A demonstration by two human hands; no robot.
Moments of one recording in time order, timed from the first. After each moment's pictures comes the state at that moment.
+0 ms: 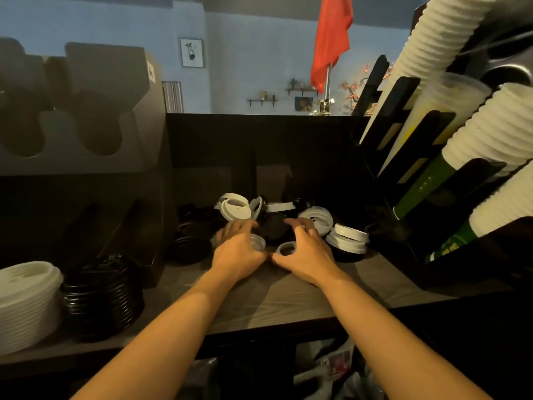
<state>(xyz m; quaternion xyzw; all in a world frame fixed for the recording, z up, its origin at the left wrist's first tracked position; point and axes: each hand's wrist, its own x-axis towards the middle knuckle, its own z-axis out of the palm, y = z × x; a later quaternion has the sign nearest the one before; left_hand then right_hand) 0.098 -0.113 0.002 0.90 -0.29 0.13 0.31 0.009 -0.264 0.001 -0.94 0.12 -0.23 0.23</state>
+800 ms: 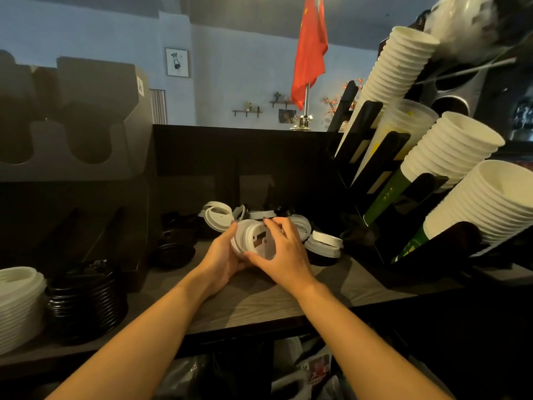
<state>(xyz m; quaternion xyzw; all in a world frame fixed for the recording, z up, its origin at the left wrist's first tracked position) 0.066 -0.109 0.019 0.53 -0.21 -0.26 0.78 -0.005 -0.247 0.003 -0.90 0.03 -0.40 0.20</state>
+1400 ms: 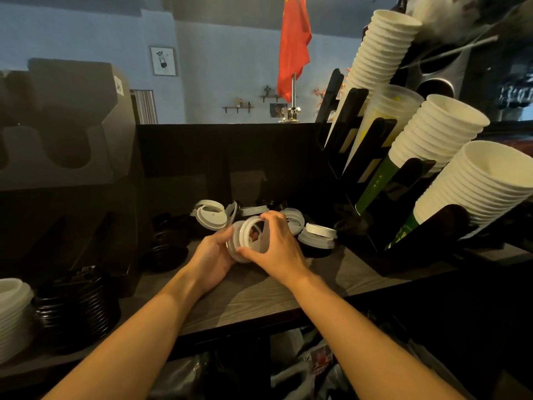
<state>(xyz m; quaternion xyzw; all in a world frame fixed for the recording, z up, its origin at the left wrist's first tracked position) 0.068 -0.107 0.019 0.51 -0.19 -0.27 0.80 -0.008 -0.249 0.003 -0.88 0.03 -0.37 0.27</state>
